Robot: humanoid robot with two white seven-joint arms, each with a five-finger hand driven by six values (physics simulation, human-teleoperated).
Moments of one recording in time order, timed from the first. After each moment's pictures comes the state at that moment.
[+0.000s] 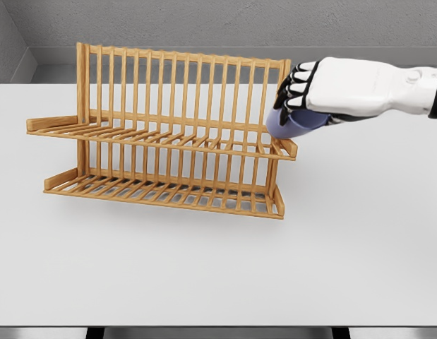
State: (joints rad) left arm 0.06 0.00 -0.21 -0.14 0.19 -0.03 -0.23; right arm -0.86 -0.90 0.62 -1.75 0.24 -0.61 0.61
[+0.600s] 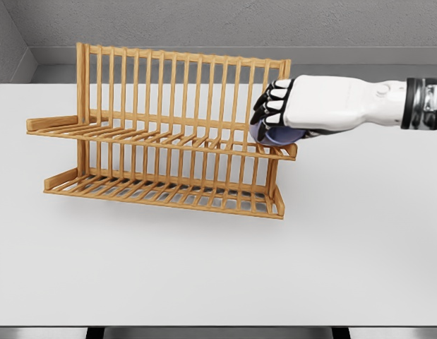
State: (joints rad) left arm 0.06 0.00 -0.21 -0.14 0.19 -0.03 -0.23; right arm -0.88 -0.86 0.71 -1.75 0.24 -0.61 0.61
